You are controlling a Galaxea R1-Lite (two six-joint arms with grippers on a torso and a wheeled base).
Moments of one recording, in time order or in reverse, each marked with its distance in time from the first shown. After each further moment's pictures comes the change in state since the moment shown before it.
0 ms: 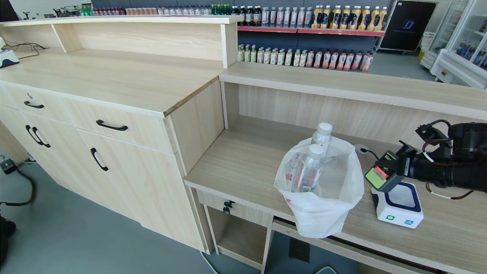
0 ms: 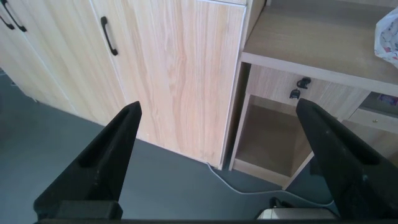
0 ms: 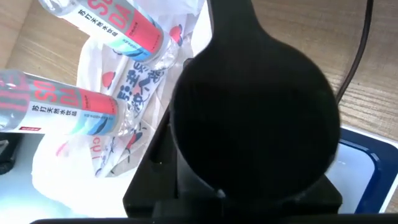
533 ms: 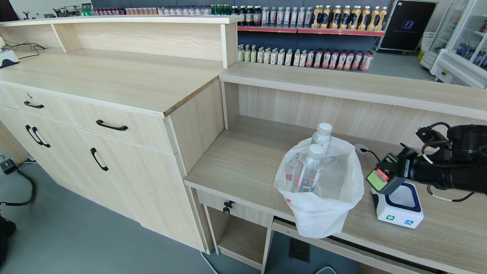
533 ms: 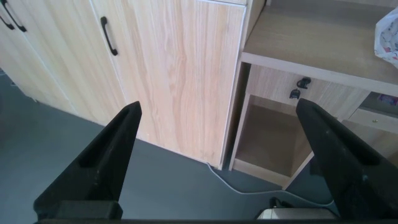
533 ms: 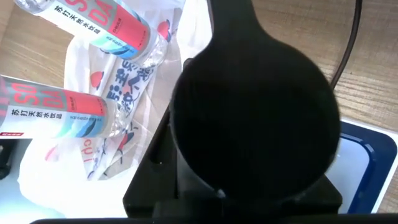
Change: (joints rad) left arm 0.000 0.000 0.000 0.000 0.000 0.000; right arm -0.003 0.004 0.008 0.005 -0.035 0.017
